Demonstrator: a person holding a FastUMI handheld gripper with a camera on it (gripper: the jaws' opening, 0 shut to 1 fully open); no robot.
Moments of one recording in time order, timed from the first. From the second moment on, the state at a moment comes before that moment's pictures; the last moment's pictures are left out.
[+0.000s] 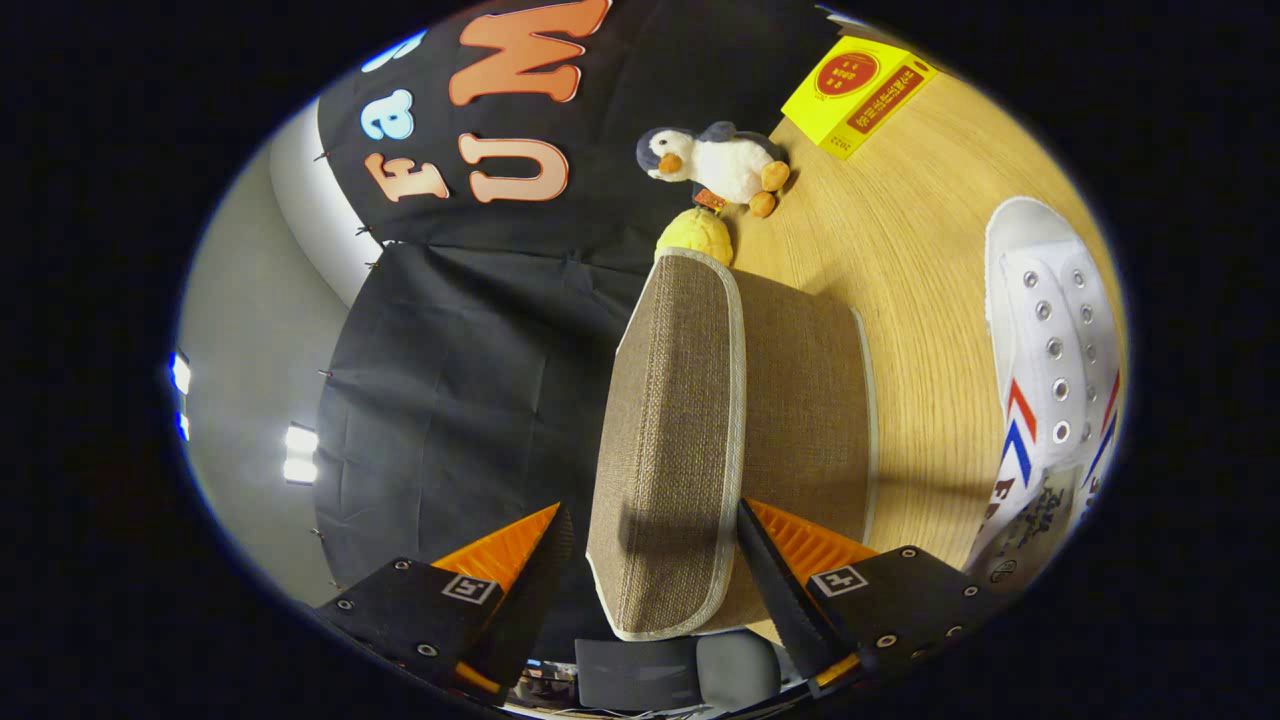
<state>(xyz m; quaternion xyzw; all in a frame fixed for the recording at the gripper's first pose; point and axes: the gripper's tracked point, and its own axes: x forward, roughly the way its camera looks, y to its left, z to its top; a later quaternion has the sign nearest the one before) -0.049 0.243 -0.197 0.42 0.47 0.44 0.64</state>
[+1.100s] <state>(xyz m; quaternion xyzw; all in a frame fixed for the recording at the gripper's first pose) -0.068 0.250 -0.181 0.46 0.44 0.42 0.65</state>
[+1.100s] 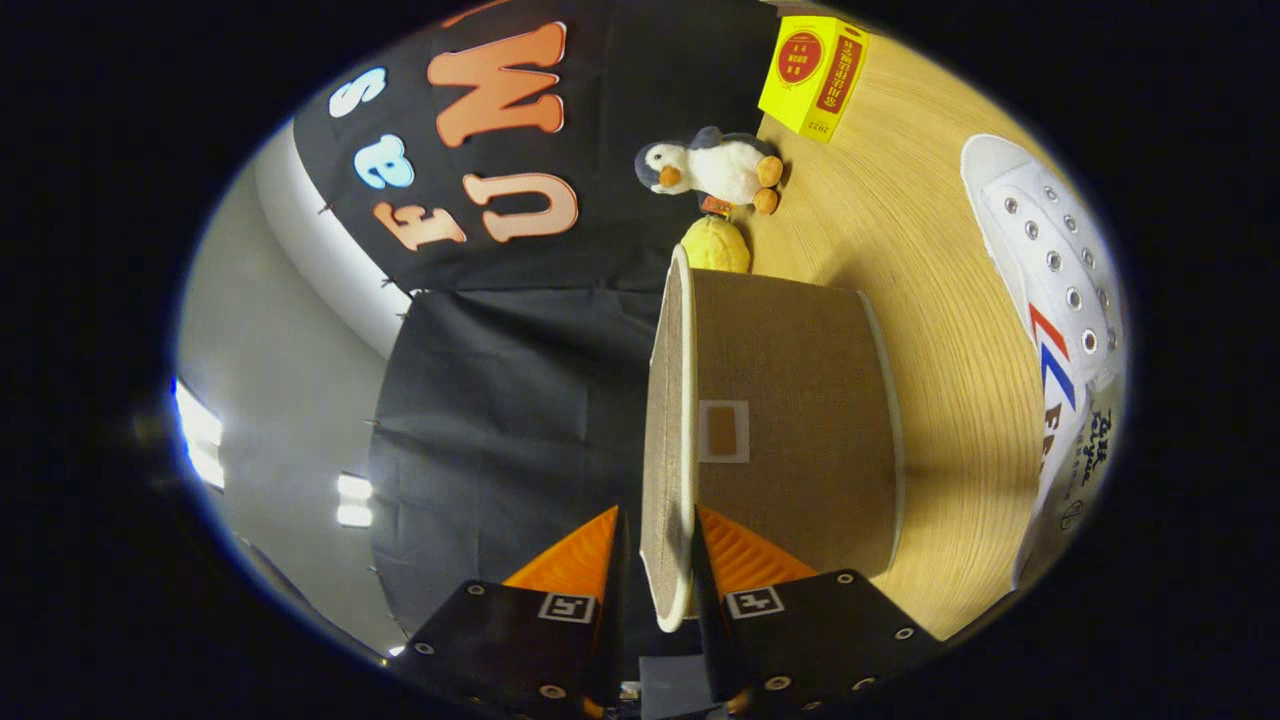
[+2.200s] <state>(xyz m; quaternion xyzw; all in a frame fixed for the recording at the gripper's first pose) -0.099 0.424 -0.022 0.42 0.38 0.47 0.68</state>
